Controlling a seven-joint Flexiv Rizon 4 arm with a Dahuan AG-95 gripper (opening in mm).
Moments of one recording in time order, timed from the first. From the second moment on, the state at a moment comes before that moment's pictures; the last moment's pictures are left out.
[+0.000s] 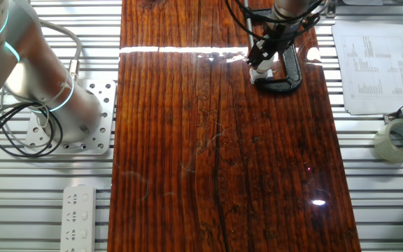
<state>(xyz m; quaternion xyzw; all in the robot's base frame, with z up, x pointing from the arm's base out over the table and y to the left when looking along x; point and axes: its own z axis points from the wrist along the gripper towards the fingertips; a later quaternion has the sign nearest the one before) 0.534 0.129 0.083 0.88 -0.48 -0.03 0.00</state>
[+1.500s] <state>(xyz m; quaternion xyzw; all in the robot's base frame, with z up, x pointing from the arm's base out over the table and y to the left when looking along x) 0.529 0.129 0.078 0.87 -0.49 -0.02 0.01</state>
